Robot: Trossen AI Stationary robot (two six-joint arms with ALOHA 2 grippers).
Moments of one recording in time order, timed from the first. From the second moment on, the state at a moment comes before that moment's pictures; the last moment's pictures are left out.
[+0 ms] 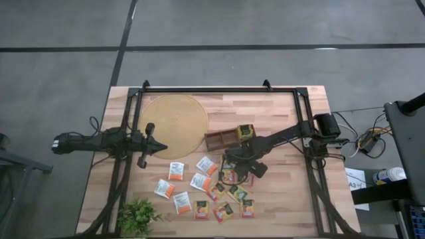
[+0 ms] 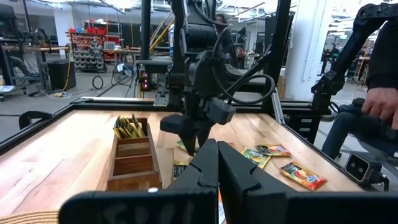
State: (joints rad) left arm -0.05 0.04 0.01 0.02 0.06 -0.06; right arm 0.14 1.86 1.14 -0.72 -0.06 -0.73
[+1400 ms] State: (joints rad) left arm -0.05 0.04 0.01 0.02 0.06 -0.06; right arm 0.09 1.58 1.31 -0.83 0.30 -0.03
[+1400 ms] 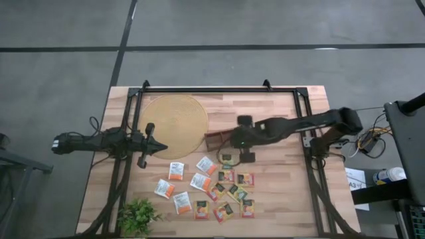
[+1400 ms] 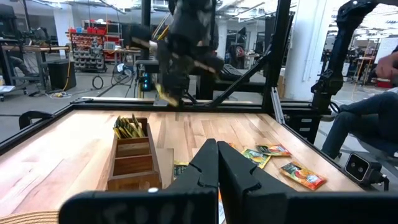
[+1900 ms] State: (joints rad) left arm -0.05 0.04 0.01 0.02 0.06 -0.06; right arm 0.07 1.39 1.13 -0.75 0.55 0.42
